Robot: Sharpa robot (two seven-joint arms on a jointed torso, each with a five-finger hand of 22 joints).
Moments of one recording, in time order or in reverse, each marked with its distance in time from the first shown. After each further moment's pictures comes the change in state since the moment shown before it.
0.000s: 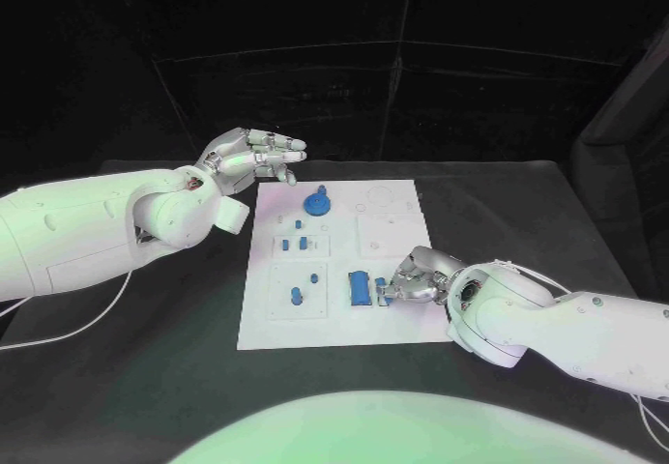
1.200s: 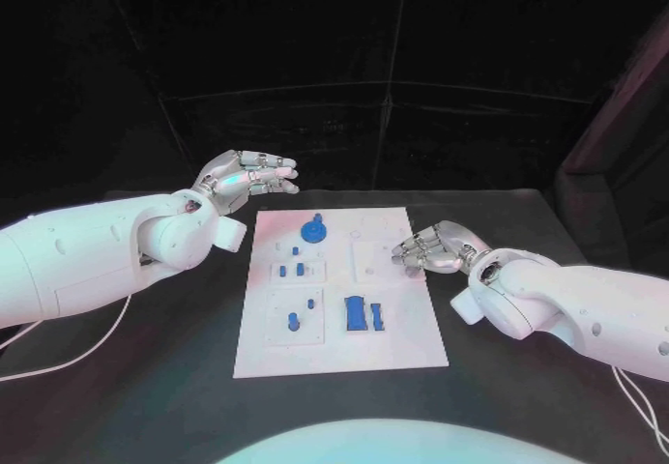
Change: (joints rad) left arm -0.010 0.040 -0.001 -0.072 0.026 -0.021 0.048; left_hand -0.040 0.020 0.030 0.030 -0.003 0.018 -0.018 0.005 -0.002 0.034 0.005 -0.075 -0.006 -0.131 0.059 -0.379 -0.190 0.000 -0.228 0.056 -0.248 -0.155; right arm 0.043 -0.028 0.037 -0.210 0.564 -0.037 0.556; right_hand 0.297 0.012 -0.001 -0.095 -0.194 -0.101 0.102 -0.169 -0.040 -0.453 0.131 -1.044 -0.773 -0.424 0.140 -0.966 -0.948 0.125 -0.655 0.106 -0.836 -0.769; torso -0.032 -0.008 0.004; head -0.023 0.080
